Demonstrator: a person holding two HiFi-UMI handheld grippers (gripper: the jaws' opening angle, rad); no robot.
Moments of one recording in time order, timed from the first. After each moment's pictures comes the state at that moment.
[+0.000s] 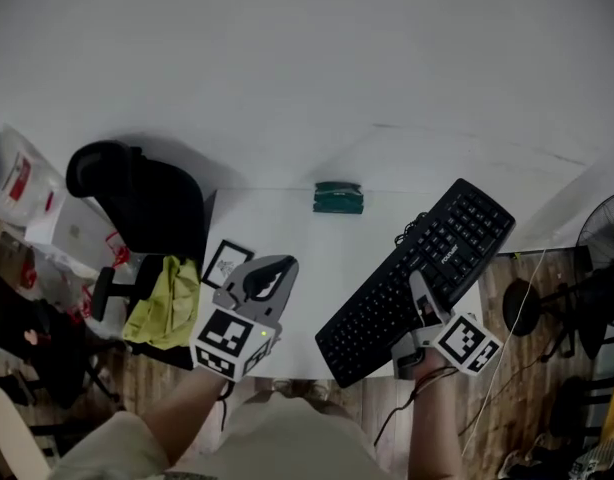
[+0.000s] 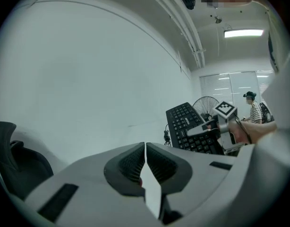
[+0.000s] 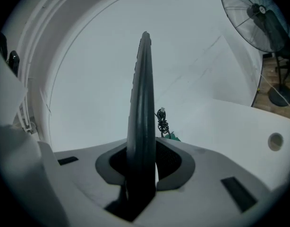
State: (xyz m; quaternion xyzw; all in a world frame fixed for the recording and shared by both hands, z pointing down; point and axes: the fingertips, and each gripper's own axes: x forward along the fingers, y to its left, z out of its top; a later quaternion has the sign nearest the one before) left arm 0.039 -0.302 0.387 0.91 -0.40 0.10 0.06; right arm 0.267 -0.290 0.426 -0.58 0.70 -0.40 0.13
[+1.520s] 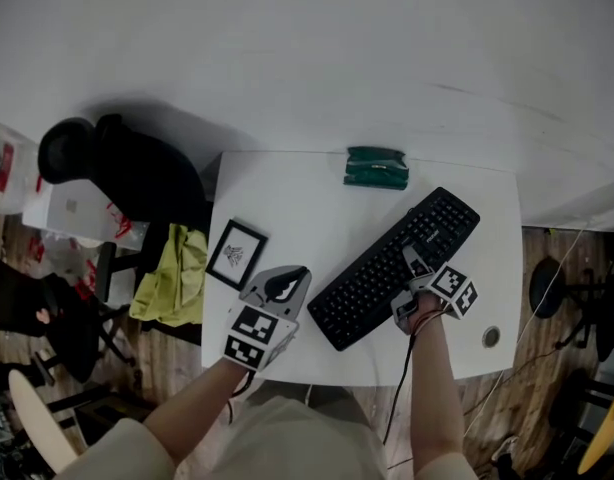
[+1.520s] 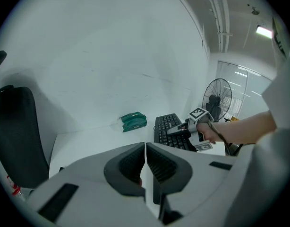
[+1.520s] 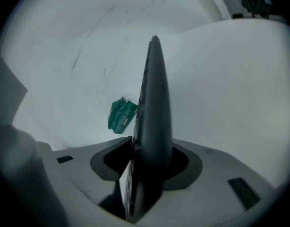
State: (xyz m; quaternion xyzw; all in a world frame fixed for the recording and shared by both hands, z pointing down) left arm 0.017 -0.362 0.584 0.87 -0.39 0.23 0.21; right arm 0.256 -0.415 0.713 -0.57 0.56 -0.60 0.06
